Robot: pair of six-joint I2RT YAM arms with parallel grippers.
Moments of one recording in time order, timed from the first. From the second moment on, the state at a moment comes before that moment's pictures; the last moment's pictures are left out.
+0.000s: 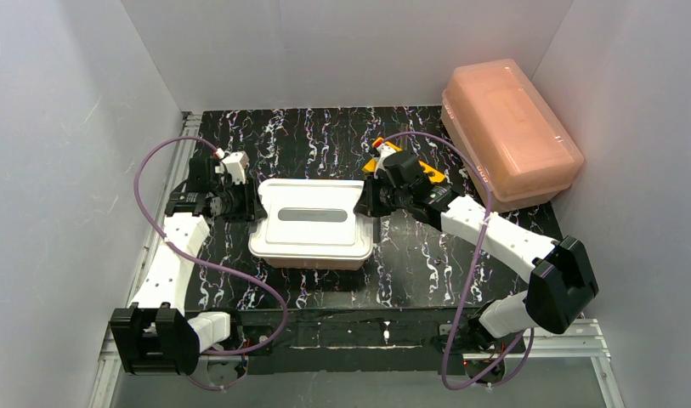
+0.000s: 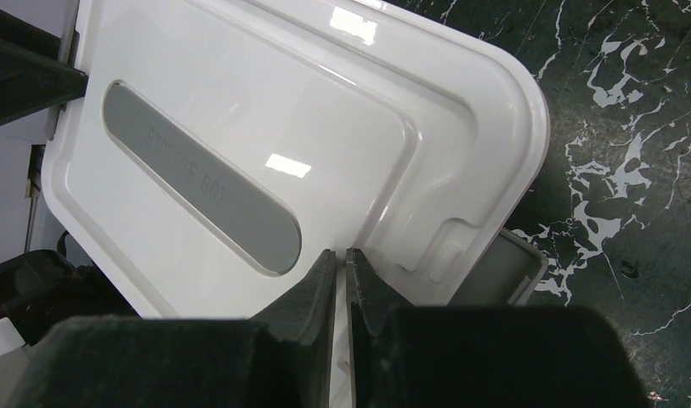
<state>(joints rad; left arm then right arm) -0.01 1.15 0.98 -0.77 0.36 -0.06 0.75 1.42 1.10 -0.32 -0.18 0.53</state>
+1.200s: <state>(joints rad) -0.03 0.98 1.16 -0.81 0.25 -0.05 0.69 1.09 1.01 -0.44 -0.12 0.45</state>
